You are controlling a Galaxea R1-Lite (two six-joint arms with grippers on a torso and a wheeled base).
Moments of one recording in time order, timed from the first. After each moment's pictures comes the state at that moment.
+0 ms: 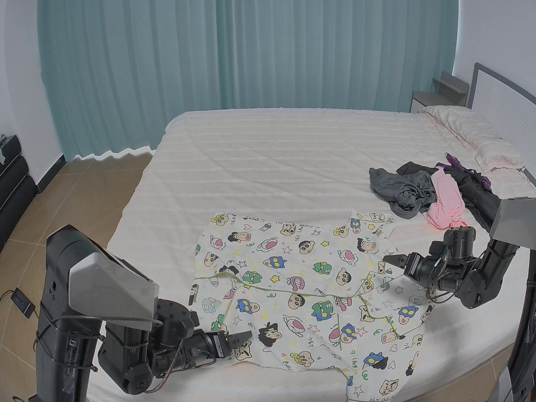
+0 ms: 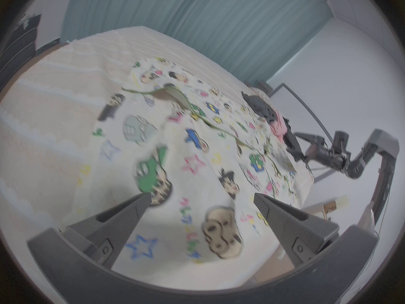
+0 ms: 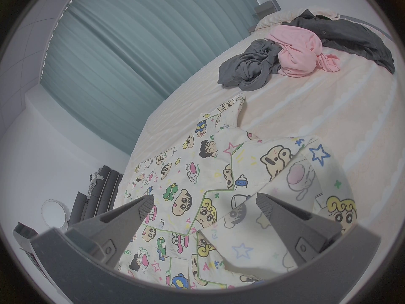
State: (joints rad) left arm -0.56 2.43 -0.25 -1.55 -0.12 -0.63; right arm 0.05 2.25 -0.58 -1.11 0.31 0.56
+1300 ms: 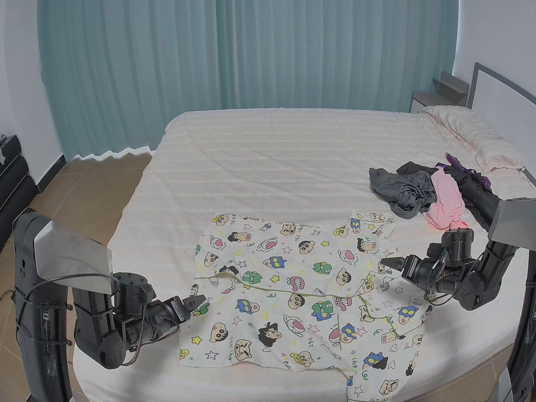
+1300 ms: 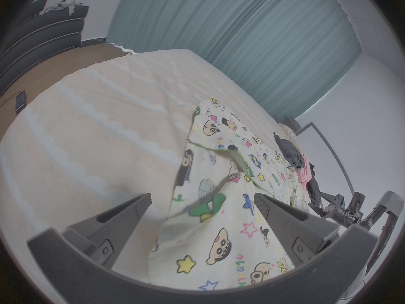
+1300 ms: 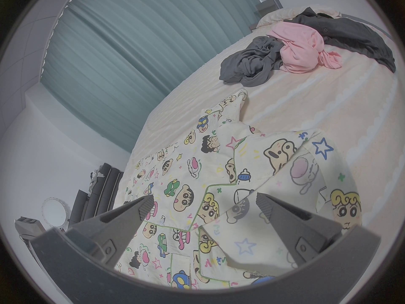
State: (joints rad) left arm -0.26 2.36 -0.28 -1.48 -0.09 -0.69; right arm 0.07 2.25 -0.57 -1.11 0.31 0.56
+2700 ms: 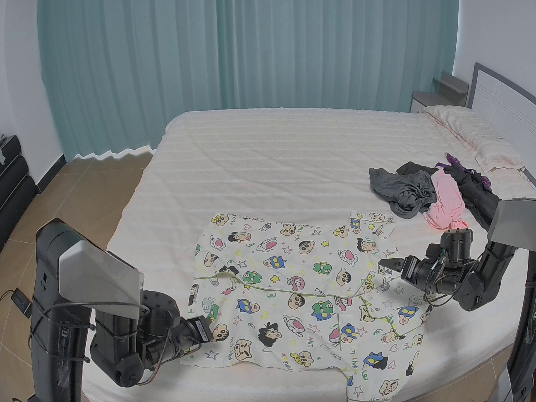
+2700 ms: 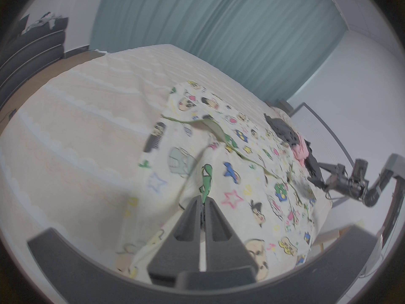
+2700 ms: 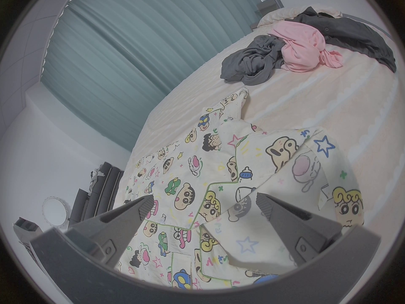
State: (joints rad) left arm -0.49 2.41 -0.26 -1.55 0.02 -0.65; right arm 0.08 2.25 -0.57 -1.11 0.31 0.56
